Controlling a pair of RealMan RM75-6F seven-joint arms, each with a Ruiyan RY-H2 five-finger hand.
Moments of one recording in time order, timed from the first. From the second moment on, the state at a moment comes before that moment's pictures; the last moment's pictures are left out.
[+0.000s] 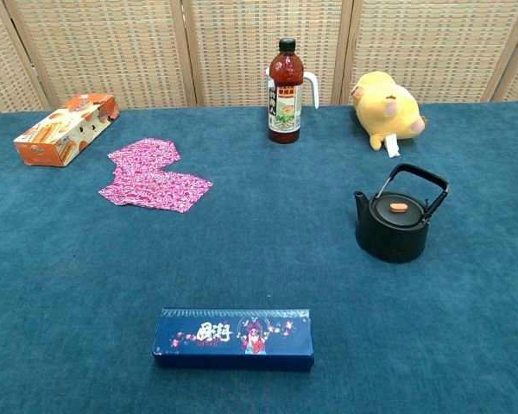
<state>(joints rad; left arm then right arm) -0.07 -1.05 0.01 -1.74 1.62 1.53 0.11 0.00 -1.04 0.06 -1.77 -1.60 1.62 -0.01</state>
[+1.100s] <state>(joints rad) -0.10 -1.07 -0.03 -1.72 1.54 1.47 0.15 0.42 -1.20 0.22 -1.78 -1.32 1.10 -0.22</state>
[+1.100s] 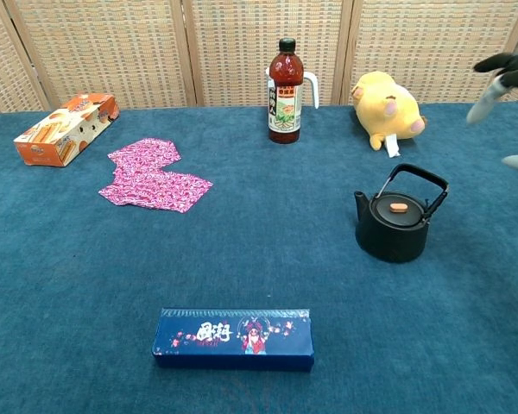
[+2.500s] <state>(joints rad) -0.10 -1.06 -0.03 -1.71 1.51 1.48 0.11 0.75 -1.56 0.26 -1.65 -0.61 1.12 -0.69</state>
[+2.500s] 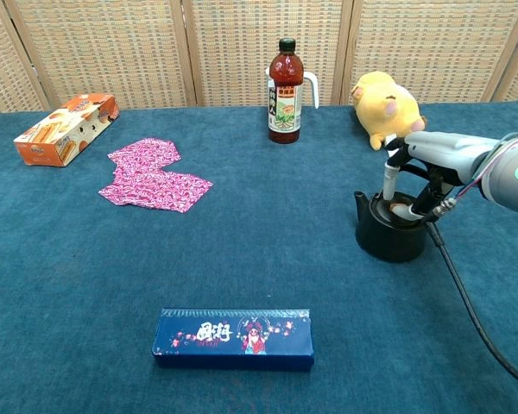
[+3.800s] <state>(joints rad) -0.10 -1.05 -0.03 -1.72 1.49 1.47 0.10 0.76 -1.55 0.23 -1.63 -0.63 1.13 -0.65</state>
